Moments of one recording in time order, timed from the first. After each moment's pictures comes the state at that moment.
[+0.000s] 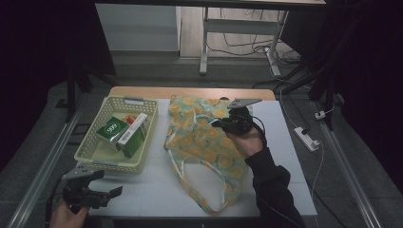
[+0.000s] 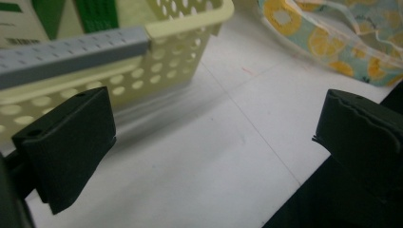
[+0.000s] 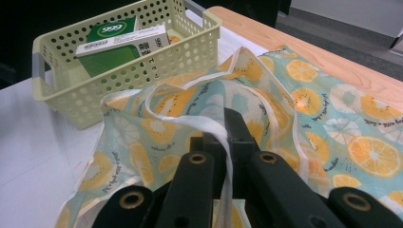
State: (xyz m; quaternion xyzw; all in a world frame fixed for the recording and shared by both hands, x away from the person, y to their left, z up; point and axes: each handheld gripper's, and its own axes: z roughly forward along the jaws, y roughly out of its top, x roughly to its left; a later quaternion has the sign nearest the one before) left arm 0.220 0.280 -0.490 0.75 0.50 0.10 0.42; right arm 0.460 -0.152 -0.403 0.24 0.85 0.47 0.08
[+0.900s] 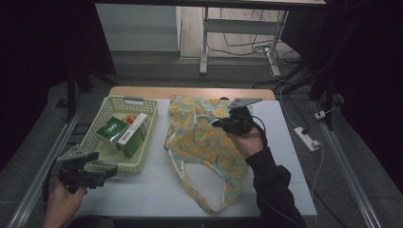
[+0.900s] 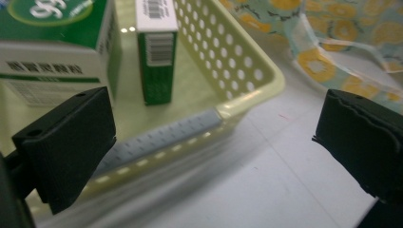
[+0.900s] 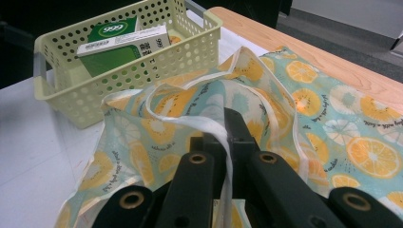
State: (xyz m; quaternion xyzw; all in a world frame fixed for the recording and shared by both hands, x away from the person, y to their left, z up) left arm 0.257 0.301 -0.473 0.74 0.50 0.15 0.42; right arm 0.460 -0.153 -0.402 0.24 0.85 0.47 0.08
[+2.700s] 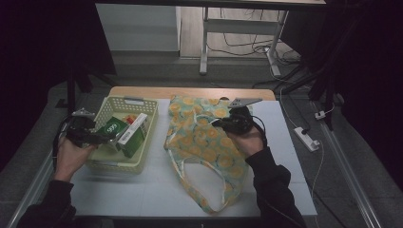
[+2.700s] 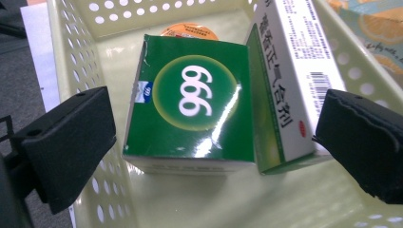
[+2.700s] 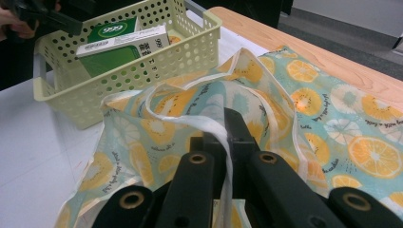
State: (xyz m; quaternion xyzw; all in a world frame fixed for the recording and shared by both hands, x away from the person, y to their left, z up) left arm 0.373 0.338 -0.463 0.76 0.54 0.16 0.33; right arm 0.462 -0.153 -0.404 0.24 0.84 0.47 0.07
